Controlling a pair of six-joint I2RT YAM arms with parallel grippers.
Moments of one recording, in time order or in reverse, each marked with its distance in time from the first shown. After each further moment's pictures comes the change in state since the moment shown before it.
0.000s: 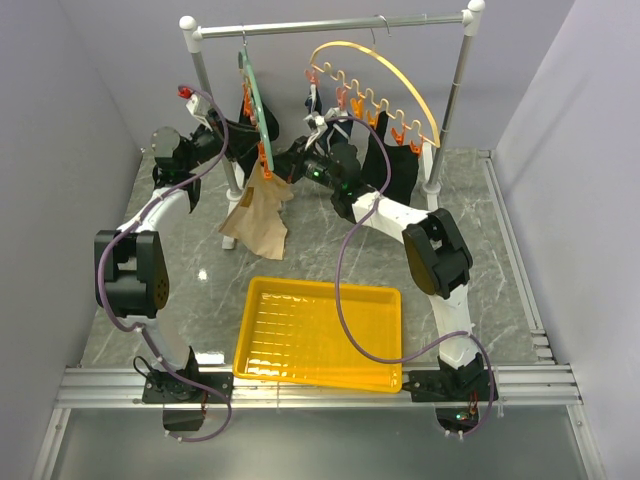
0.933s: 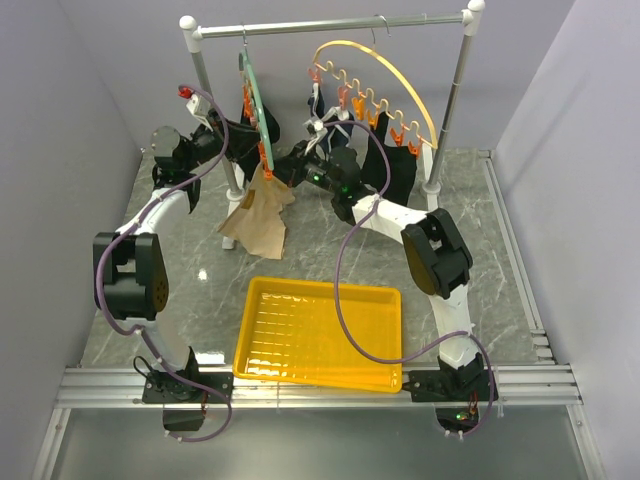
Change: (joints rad) left arm -0.002 -0.019 -0.005 -0.030 -0.007 0.018; right arm 0.002 0.002 -0.035 0.005 0.014 -0.068
